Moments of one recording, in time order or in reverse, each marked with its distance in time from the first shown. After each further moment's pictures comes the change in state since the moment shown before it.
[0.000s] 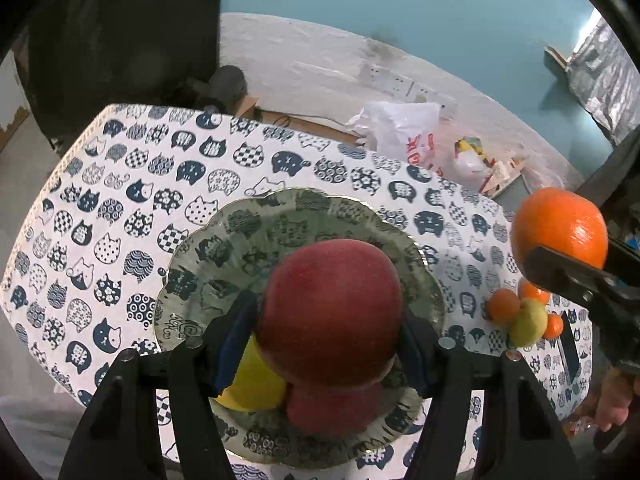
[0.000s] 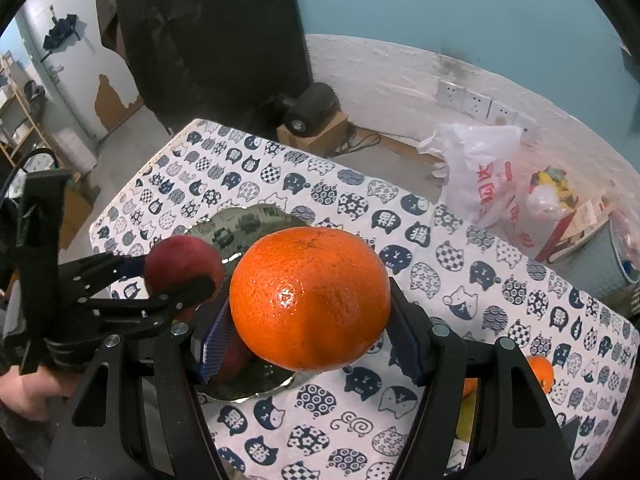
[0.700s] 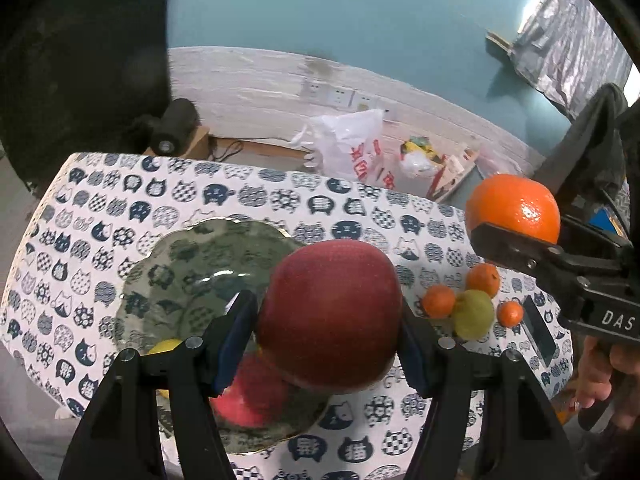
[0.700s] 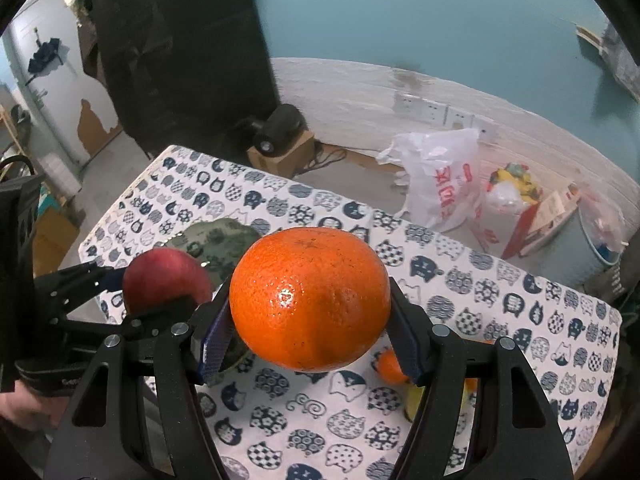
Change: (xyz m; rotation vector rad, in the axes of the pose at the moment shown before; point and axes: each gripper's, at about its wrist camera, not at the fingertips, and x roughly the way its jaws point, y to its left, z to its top) left arm -0.041 -0.071 -0.003 0.121 -0.057 -0.075; right arm -0.050 -0.042 -0.013 0.057 -0.071 -0.066
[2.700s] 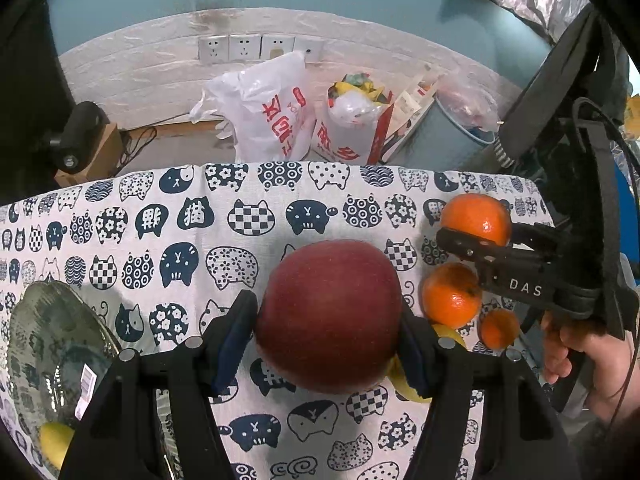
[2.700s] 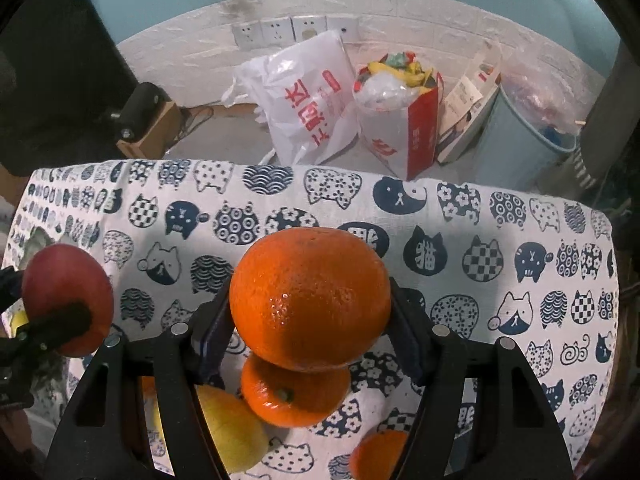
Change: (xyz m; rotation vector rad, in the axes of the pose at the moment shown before) left arm 0.141 -0.146 0.036 0.182 0.173 -0.091; right arm 0.073 -0.222 -0.062 0.301 0.150 -0.209
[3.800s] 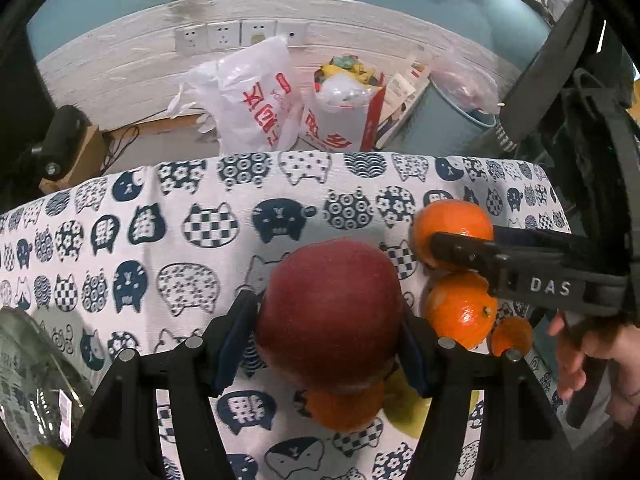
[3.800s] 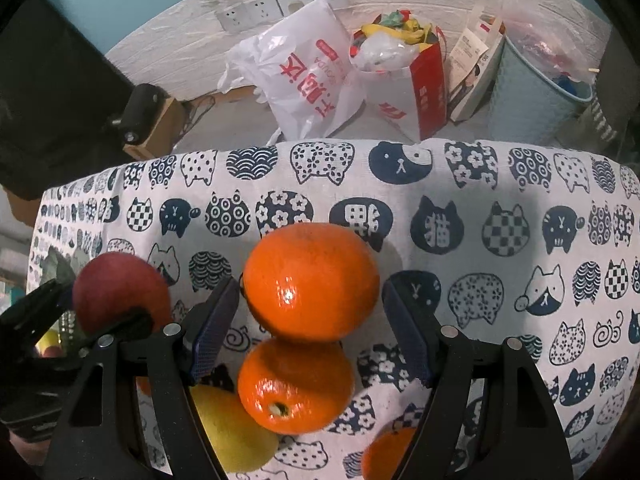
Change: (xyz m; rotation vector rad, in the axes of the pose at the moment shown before) left arm 0.047 -0.015 0.011 0.036 0.045 0.000; right arm 0.029 -0.025 0.003 0.119 0.111 0.100
